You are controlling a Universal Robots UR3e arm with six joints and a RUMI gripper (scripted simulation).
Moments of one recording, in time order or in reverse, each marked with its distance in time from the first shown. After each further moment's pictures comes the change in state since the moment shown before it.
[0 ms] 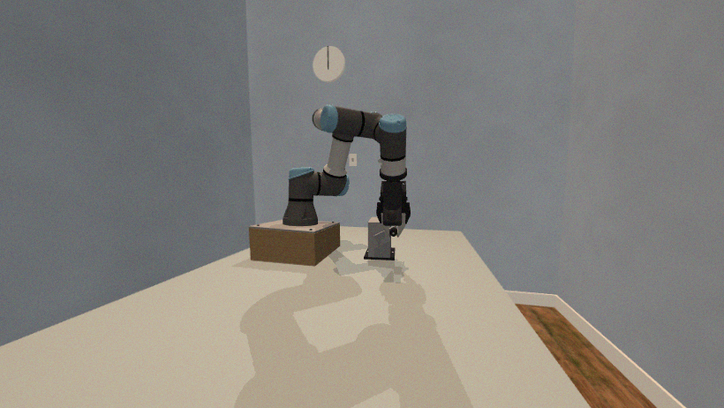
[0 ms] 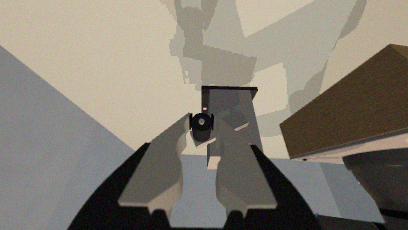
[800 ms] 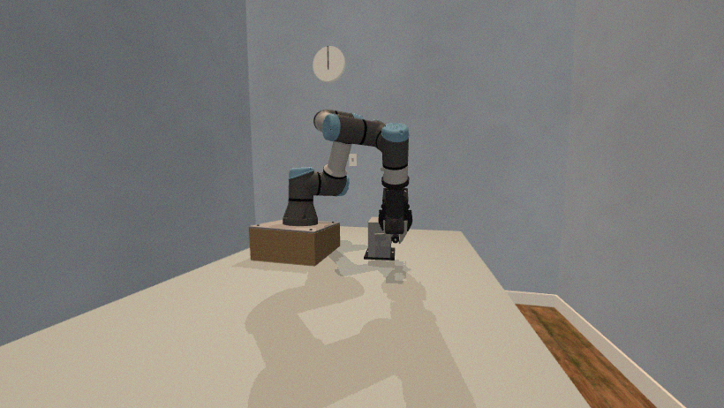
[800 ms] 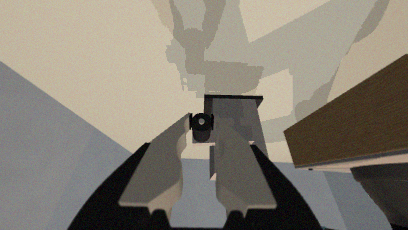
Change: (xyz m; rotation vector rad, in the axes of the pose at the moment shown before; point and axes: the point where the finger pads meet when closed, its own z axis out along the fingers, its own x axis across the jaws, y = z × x) arm -0.006 -0.010 0.018 0.000 0.000 0.000
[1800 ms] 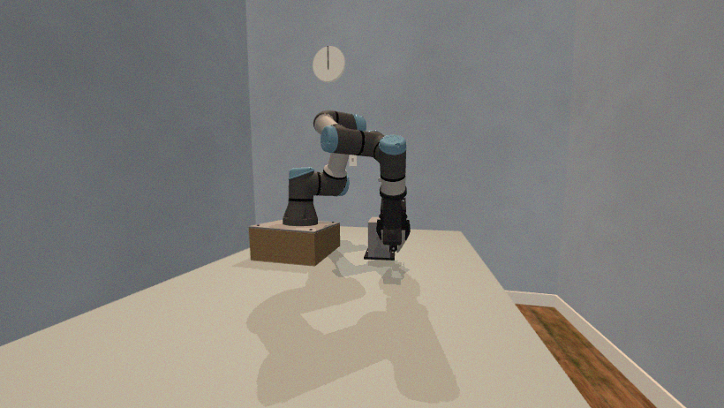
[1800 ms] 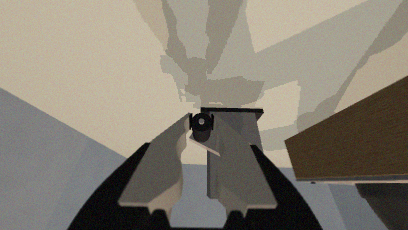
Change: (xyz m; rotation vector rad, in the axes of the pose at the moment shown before) arm 0.006 -0.014 0.024 0.000 0.000 0.000
